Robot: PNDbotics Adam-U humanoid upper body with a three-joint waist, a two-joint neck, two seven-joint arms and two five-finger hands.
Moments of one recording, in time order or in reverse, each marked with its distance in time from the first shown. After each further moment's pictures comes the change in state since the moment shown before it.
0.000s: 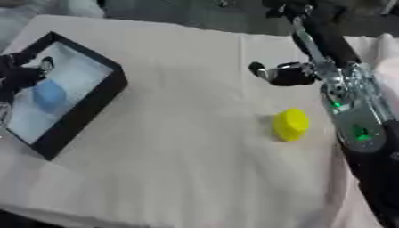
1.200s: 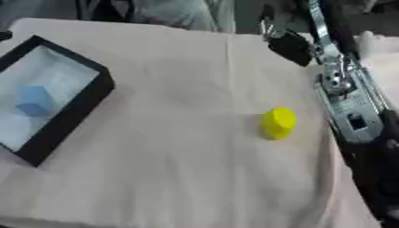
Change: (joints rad) left arm -0.015 -0.053 0.006 -0.246 -0.191 -0.294 -0.018; right arm -0.005 -0.010 -0.052 0.000 -0.187 0.198 -0.184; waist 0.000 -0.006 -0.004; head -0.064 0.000
